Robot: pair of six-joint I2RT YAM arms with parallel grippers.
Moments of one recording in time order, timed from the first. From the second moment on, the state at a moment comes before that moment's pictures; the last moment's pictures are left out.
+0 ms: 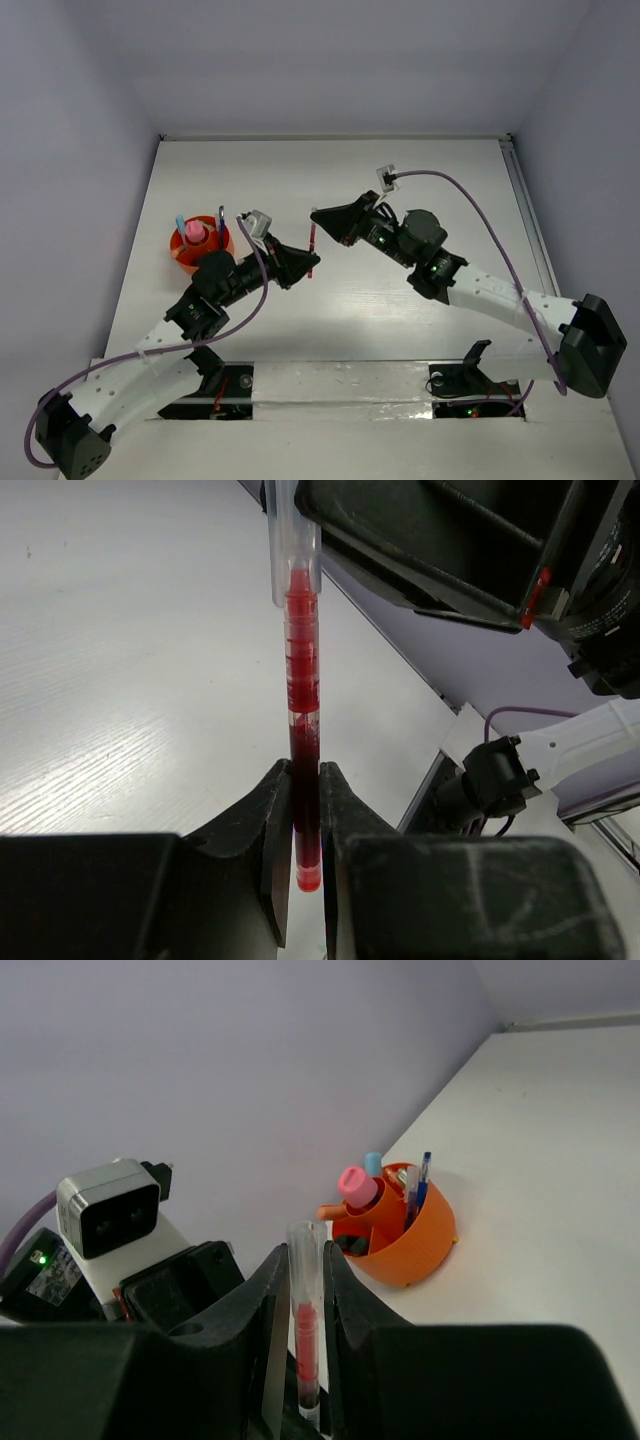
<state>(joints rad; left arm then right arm) -0.70 0.68 0.48 0.21 0.25 -0.57 0.86 1.24 0.85 0.56 -0.09 0.69</state>
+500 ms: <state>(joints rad) -0.71 0.74 0.55 0.14 0.31 -0.57 0.89 1.16 0.77 0.56 -0.05 0.70</state>
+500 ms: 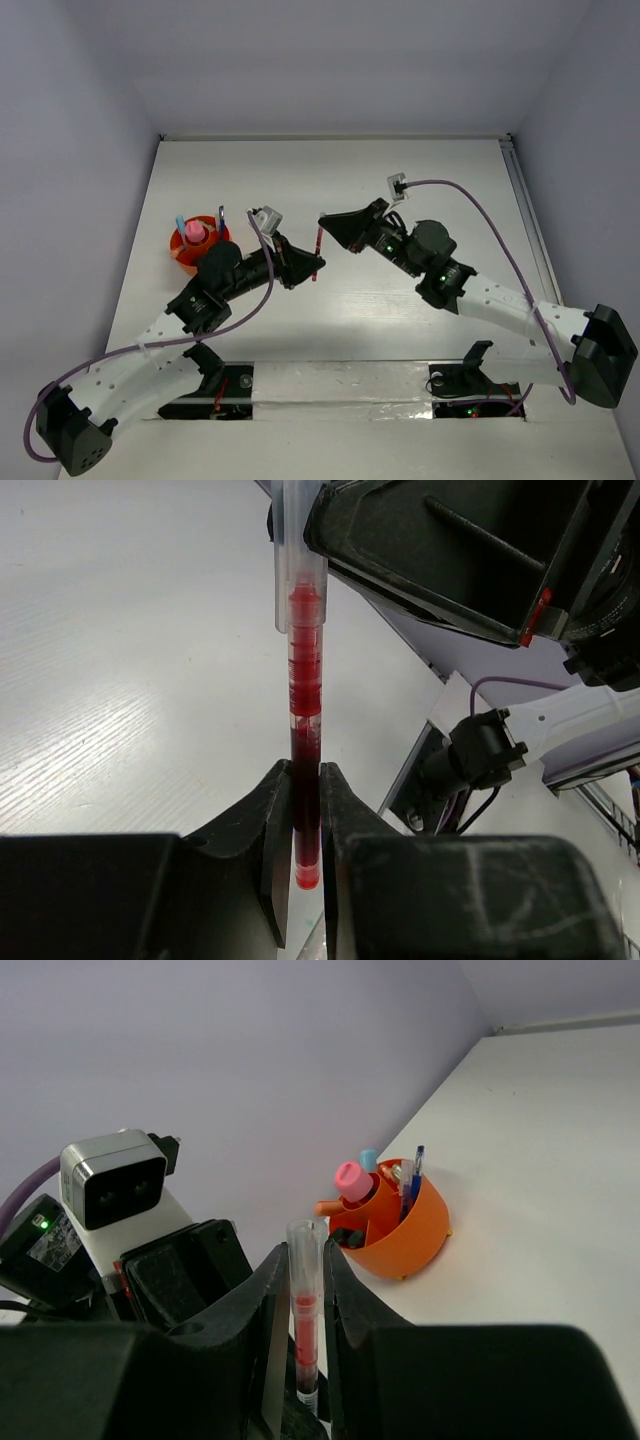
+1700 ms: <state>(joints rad) -0.51 0.77 0.91 0.10 0.40 -0.51 1.19 1.00 0.39 0.22 0.07 0.77</state>
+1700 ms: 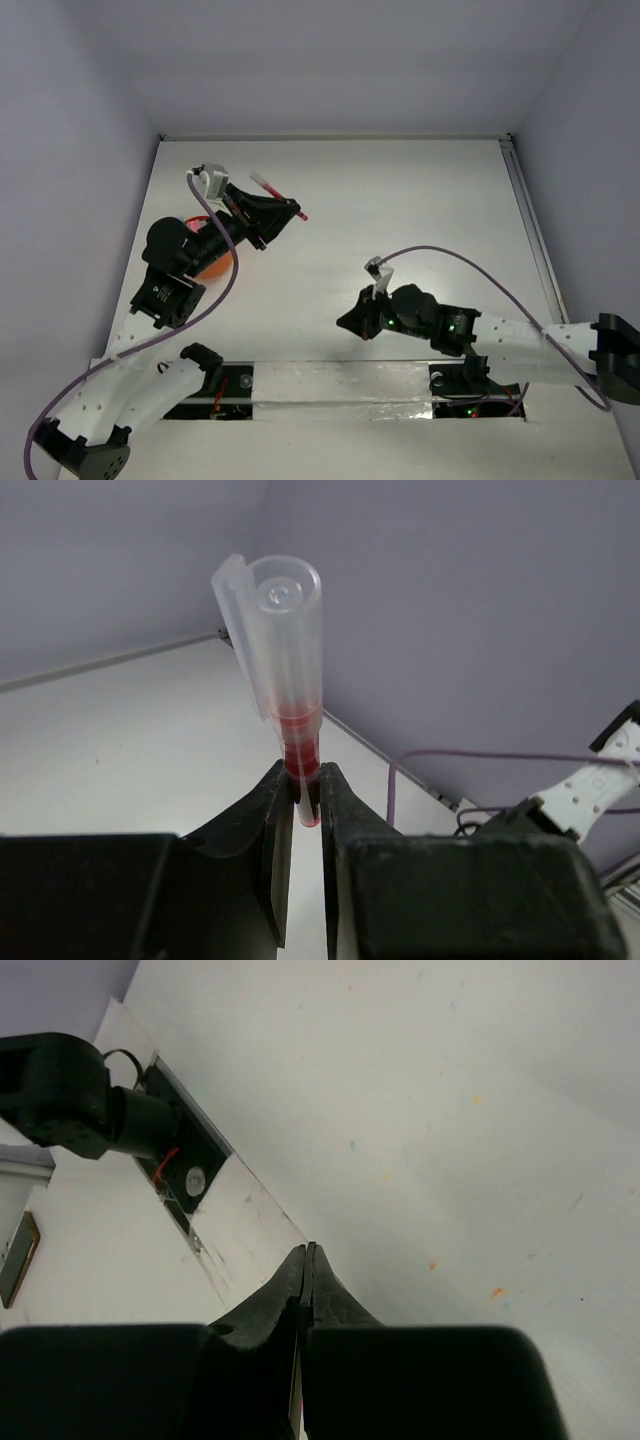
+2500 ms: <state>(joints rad) -0.67 0.77 0.62 0.03 0.56 -0.52 0.75 1.28 1.13 0.07 -0.64 0.40</state>
